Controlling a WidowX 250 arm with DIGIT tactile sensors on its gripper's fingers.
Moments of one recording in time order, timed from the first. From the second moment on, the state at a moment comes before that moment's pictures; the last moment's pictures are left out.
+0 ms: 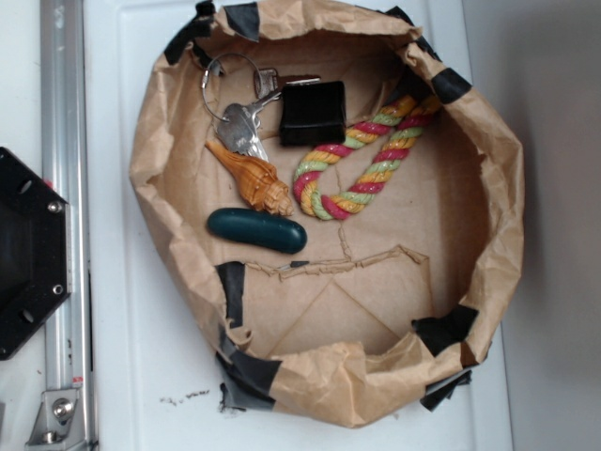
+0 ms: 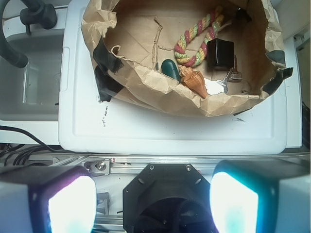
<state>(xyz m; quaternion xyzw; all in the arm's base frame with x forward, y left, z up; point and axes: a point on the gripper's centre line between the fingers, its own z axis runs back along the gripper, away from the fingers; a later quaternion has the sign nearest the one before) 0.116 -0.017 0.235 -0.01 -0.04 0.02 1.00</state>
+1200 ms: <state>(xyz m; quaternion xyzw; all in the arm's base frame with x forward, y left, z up) 0.264 0.071 0.078 0.05 0.02 0.10 0.99</state>
